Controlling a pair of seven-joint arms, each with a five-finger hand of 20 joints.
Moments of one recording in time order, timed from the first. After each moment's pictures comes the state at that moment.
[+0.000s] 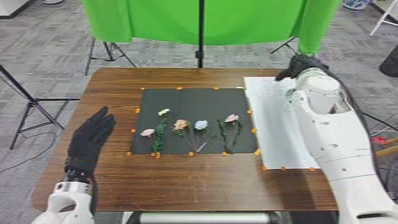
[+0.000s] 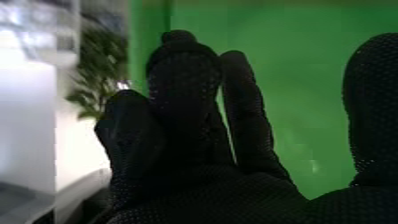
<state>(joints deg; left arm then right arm) 121.6 -68.5 -95.6 -113.3 52.1 4.1 13.9 -61.5 -71.1 79.1 -76.1 -160.8 -25.2 20.6</state>
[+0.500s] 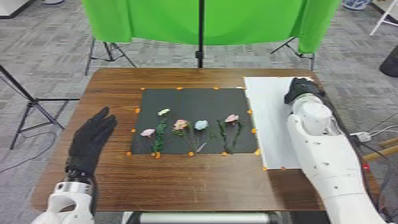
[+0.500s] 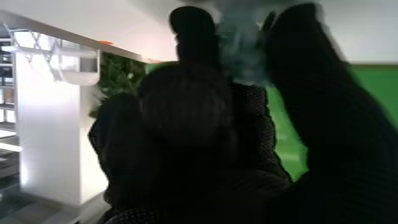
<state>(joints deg) 121.7 -68.5 -95.6 -113.3 52.1 3.6 13.4 -69.3 -73.1 82.2 -73.5 -160.4 -12.1 21.0</state>
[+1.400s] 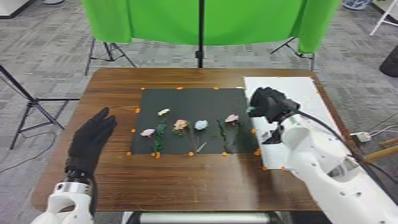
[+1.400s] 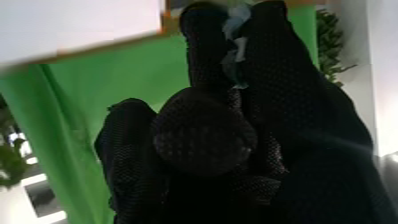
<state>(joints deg) 121.8 -68.6 -95.9 -113.3 52.2 3.4 13.1 -87.5 -54.9 69.1 -110.4 -131.5 -10.1 19.3</state>
